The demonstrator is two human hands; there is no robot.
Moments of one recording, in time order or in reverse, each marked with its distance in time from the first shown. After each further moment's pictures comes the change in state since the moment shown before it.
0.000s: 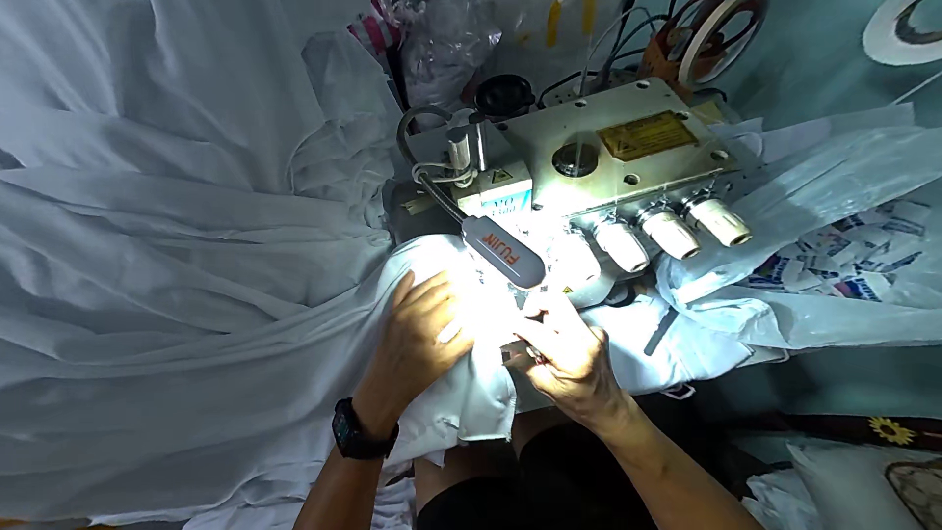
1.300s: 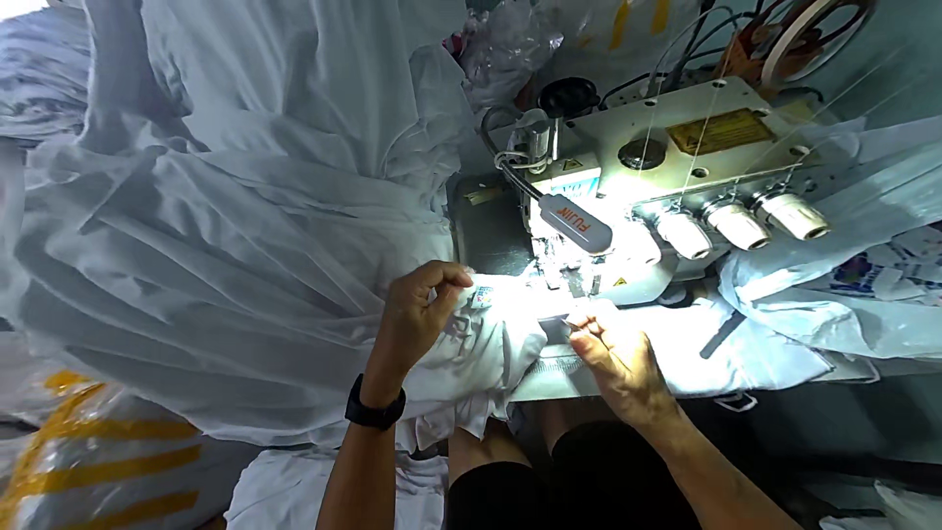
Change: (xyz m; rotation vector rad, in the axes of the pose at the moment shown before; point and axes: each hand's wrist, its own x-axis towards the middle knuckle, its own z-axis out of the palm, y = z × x) left_hand -0.009 -0.003 -0.063 -0.354 0.093 -0.250; right_hand -0.004 -0.028 -0.011 0.356 -0.115 0.417
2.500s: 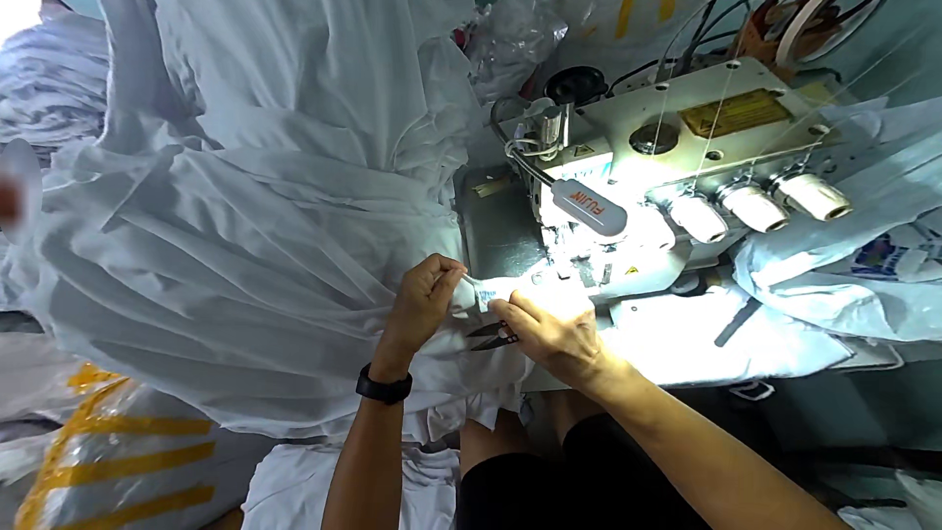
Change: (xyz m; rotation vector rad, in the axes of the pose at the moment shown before) left_hand -0.004 -0.016 -0.004 -0.071 -0.072 -0.341; right_hand 0.035 -0.006 0.057 -0.536 0.084 -0.764
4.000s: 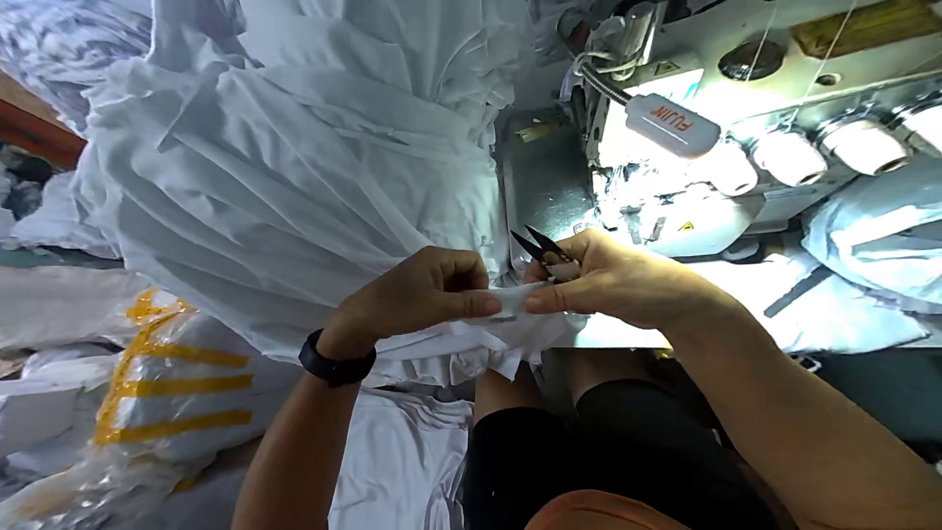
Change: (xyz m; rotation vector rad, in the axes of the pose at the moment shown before) left_hand -0.049 0.060 -0.058 -0.058 -0.533 -0.027; right_hand 0.057 -0.004 -0.058 1.373 -0.768 0.789
